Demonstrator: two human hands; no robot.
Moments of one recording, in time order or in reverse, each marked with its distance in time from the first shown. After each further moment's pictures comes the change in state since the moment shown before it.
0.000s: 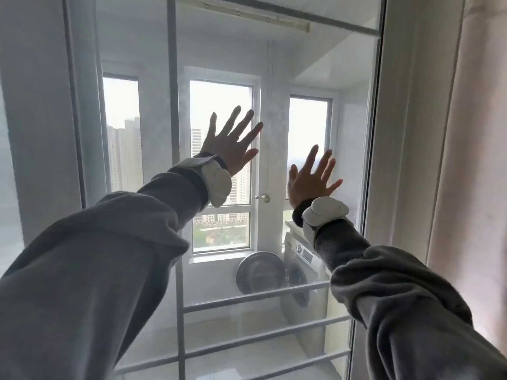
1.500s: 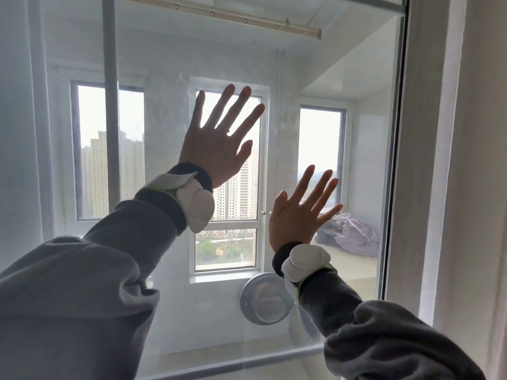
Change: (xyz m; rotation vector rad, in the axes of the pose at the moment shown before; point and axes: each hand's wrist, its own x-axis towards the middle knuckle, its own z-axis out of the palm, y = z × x) left_hand 0.047 -0.002 0.034 0.130 0.304 -0.070; right_hand 0.022 0.006 0.084 0.111 0.279 -0.048
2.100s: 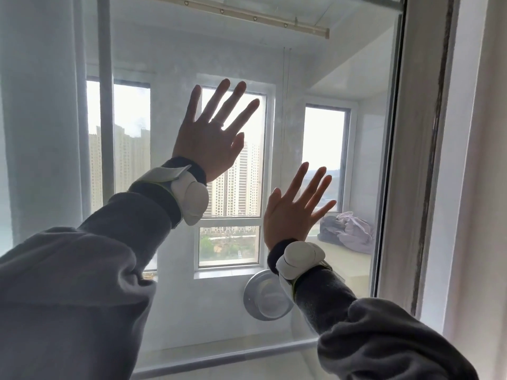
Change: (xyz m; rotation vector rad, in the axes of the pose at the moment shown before) left_hand -0.027 -0.054 -0.007 0.017 -0.018 -0.007; right_hand -0.035 -0.045 0.008 -0.007 -0.002 -0.057
